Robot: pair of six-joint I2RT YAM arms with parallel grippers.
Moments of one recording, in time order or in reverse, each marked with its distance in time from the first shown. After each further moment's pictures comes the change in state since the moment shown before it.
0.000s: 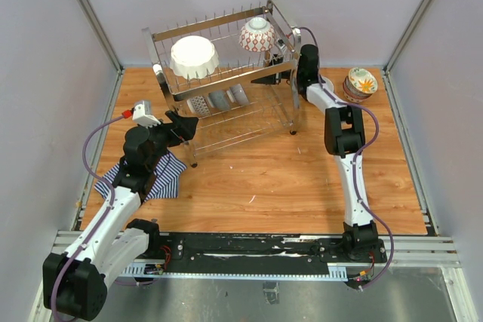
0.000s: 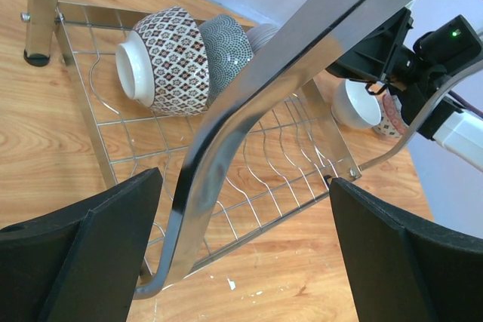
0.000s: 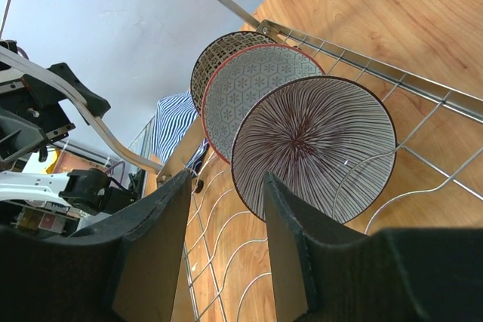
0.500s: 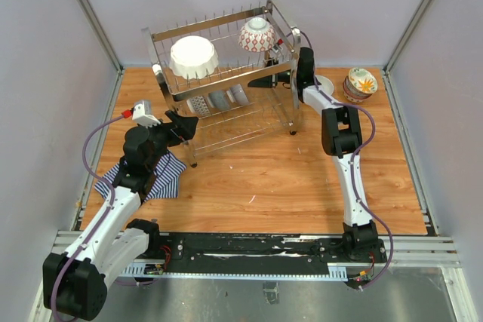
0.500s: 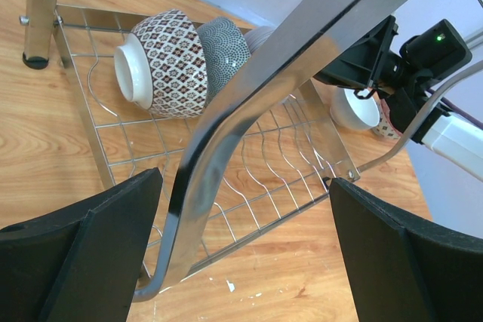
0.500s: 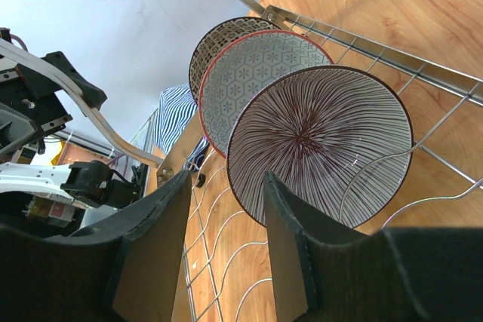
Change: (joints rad) left arm 0.000 0.000 0.000 0.007 0.000 0.000; right arm 0.027 0.023 0.000 0.008 -0.014 0.001
